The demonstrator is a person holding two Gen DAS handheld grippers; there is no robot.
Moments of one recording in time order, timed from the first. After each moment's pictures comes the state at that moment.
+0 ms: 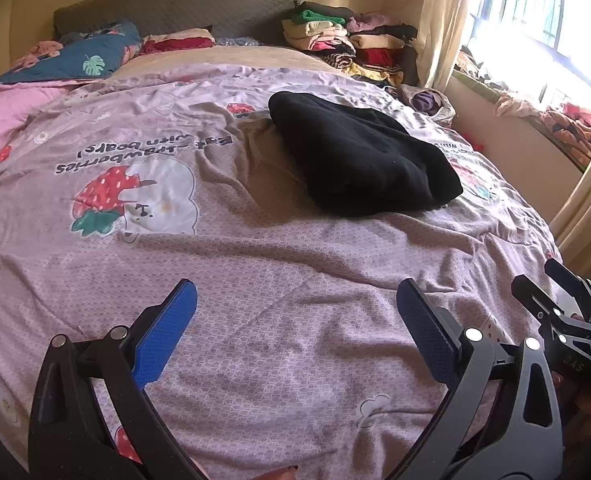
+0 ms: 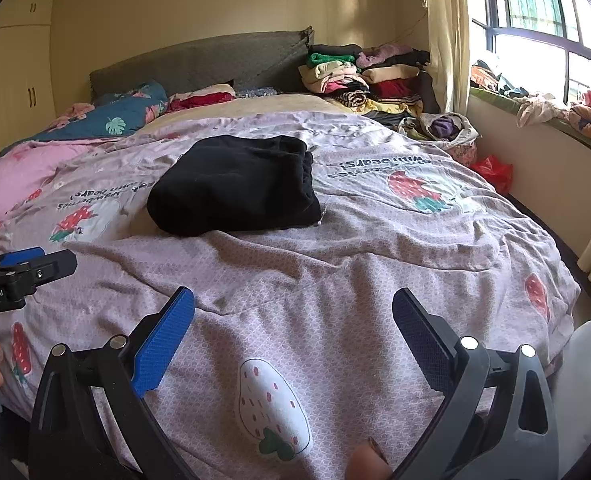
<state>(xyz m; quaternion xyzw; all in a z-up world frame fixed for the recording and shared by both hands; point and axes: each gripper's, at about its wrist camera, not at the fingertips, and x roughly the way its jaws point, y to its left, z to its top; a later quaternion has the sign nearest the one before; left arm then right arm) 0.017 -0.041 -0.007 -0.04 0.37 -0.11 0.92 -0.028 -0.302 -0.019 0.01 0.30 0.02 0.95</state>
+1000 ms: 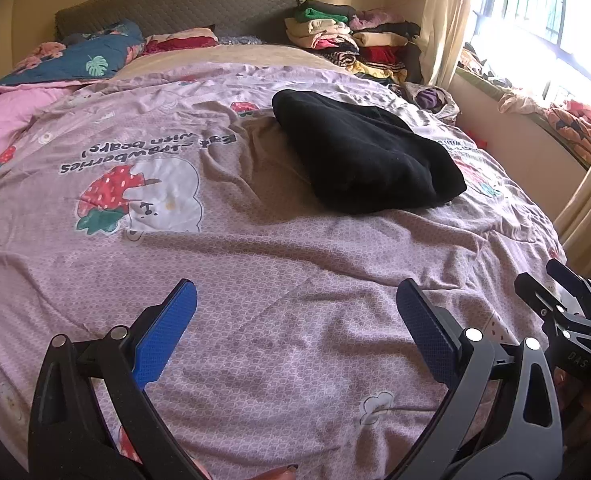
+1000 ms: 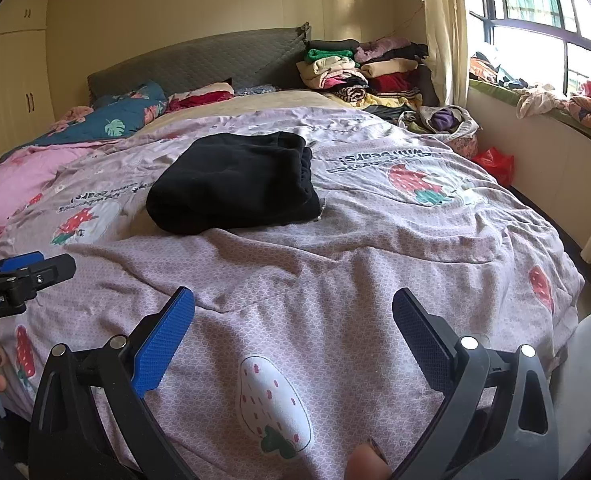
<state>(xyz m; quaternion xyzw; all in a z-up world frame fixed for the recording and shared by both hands) 0.016 -0.040 -0.007 -0.04 0.38 -0.11 0.92 -0.027 -0.304 -0.021 0.02 0.30 0.03 0.95</state>
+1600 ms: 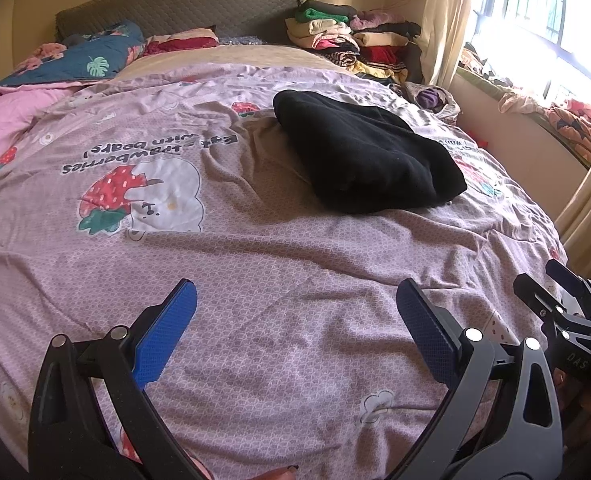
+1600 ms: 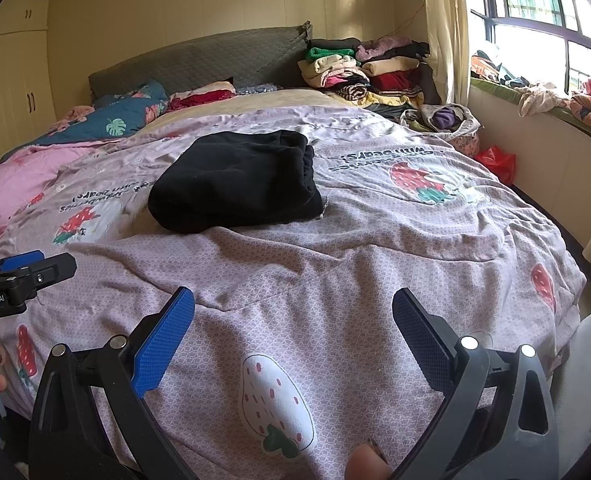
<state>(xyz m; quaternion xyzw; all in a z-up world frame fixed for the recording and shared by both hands) 0.015 -0.041 -0.006 -0.04 0.37 -0.10 0.92 -0.027 -0.301 -0.022 0.02 0.30 0.03 0.95</state>
